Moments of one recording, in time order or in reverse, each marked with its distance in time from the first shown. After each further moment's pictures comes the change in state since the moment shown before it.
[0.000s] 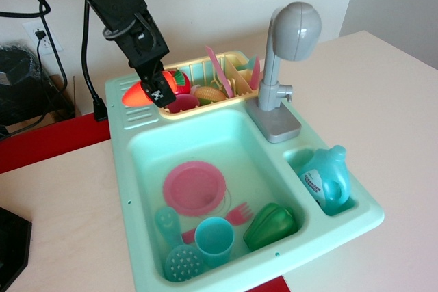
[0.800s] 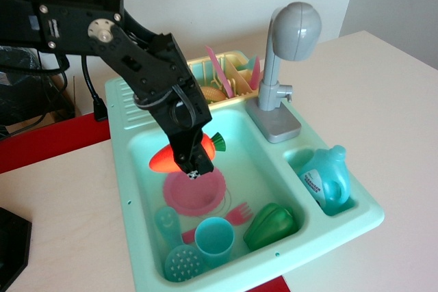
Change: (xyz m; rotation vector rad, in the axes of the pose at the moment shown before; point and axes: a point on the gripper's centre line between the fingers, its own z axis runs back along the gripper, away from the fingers) arm 0.007 -0.110 -0.023 -0.050 0.016 -0.081
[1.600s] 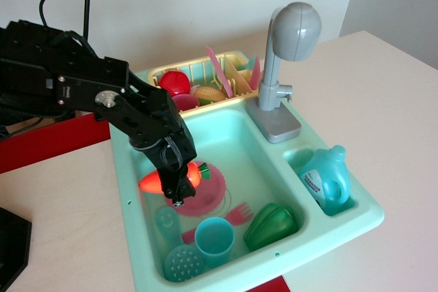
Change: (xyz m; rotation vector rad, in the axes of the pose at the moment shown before) arm -0.039 0.018 -0.039 0.079 0.077 0.012
